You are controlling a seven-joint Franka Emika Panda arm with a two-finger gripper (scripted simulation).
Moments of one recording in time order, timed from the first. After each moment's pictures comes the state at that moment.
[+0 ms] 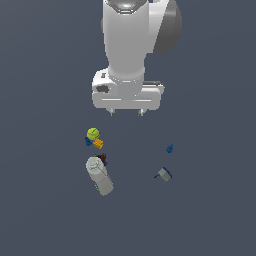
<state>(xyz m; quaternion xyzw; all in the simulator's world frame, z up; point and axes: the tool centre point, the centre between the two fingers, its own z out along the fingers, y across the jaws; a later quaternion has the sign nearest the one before) -0.016 -0.004 0.287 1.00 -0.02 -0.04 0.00</state>
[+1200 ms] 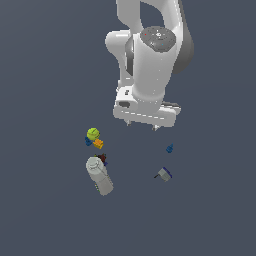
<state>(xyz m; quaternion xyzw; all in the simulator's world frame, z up) -0.002 0.051 0.236 0.99 -0.10 -0.03 0.01</state>
